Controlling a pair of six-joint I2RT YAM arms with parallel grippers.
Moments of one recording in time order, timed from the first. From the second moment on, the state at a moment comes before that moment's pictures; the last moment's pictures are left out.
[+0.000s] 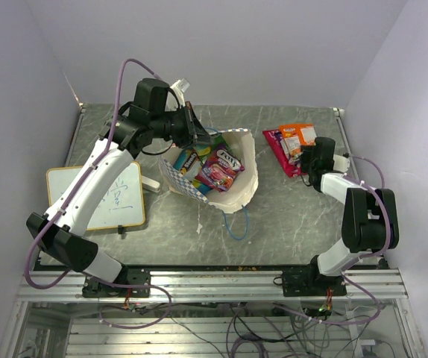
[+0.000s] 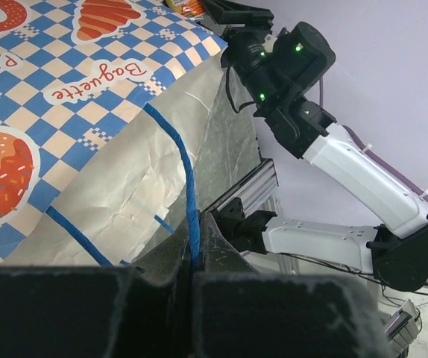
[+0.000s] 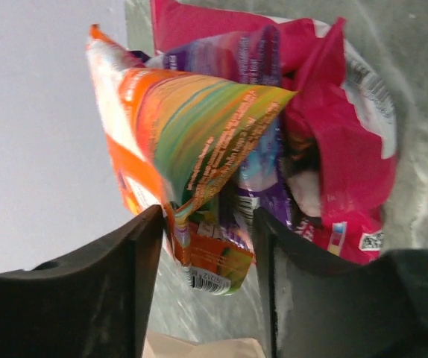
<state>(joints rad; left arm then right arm) -0.52 1.49 1.70 -0.74 0.48 -0.75 -0.02 1.60 0.82 0.21 0.25 1.44</state>
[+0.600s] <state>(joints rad) -0.52 1.41 1.57 -0.68 0.55 -0.72 -0.02 0.86 0.56 -0.20 0.01 0.82</state>
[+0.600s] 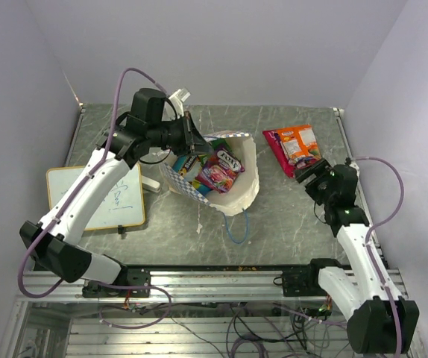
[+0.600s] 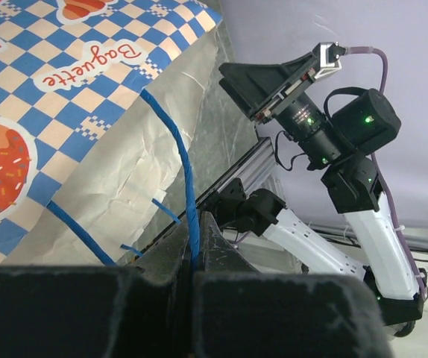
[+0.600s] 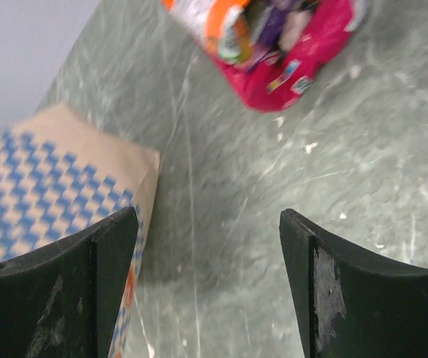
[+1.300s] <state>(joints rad) -0.52 1.41 1.54 -0.59 0.61 -0.75 0.77 1.00 0.93 -0.20 -0.08 0.43</state>
